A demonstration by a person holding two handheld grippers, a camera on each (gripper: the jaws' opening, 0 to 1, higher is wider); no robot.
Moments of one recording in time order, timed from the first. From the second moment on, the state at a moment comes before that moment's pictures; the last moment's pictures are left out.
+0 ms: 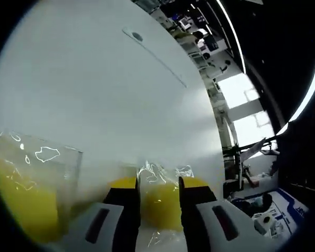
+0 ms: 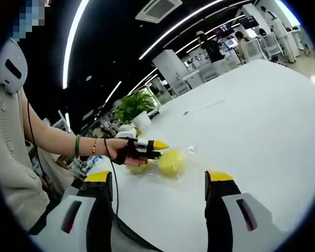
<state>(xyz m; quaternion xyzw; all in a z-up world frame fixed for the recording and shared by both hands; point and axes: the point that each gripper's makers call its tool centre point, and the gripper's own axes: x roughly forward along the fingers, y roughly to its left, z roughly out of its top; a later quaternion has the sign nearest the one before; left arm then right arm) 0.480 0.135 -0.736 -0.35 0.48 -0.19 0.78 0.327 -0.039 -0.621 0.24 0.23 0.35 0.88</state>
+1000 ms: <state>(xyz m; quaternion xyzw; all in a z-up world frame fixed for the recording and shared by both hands) 0.482 0.122 -0.712 -0.25 0.42 -0.25 0.83 0.331 -0.045 -0.606 0.21 0.20 0.36 0.89</state>
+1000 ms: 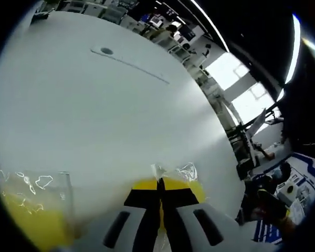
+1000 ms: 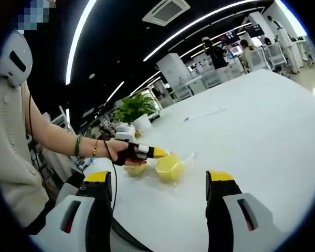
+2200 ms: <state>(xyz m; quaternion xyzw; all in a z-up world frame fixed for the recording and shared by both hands) 0.424 0.084 -0.565 0.07 0.23 -0.42 0.88 0.321 -0.016 -0.541 0.15 0.14 0.41 0.89</state>
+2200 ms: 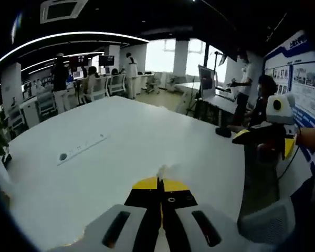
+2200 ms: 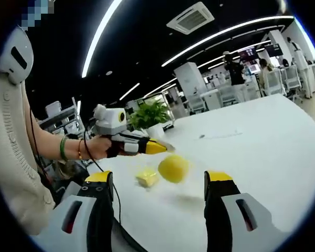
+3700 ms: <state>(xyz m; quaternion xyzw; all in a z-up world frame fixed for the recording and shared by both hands) 0.391 0.177 -0.406 0.09 0.11 -0.44 0.89 0.386 0.119 -0.440 -0.11 0.13 0.56 0.81</state>
